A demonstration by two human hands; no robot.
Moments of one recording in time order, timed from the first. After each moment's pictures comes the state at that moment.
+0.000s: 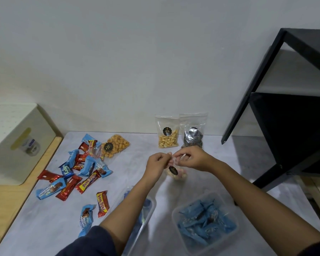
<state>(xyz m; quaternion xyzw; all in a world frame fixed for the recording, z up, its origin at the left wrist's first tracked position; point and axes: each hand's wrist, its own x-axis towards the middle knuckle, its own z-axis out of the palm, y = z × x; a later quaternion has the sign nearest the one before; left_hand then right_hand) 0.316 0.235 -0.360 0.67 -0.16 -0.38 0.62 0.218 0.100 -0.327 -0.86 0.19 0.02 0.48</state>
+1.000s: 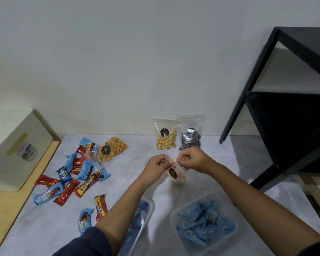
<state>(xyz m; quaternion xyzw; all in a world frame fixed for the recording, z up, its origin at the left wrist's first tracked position) 0.323 0.236 -0.363 0.64 -0.29 -0.43 0.57 0.217 0.098 -0.334 -0.82 0.26 0.01 0.50</state>
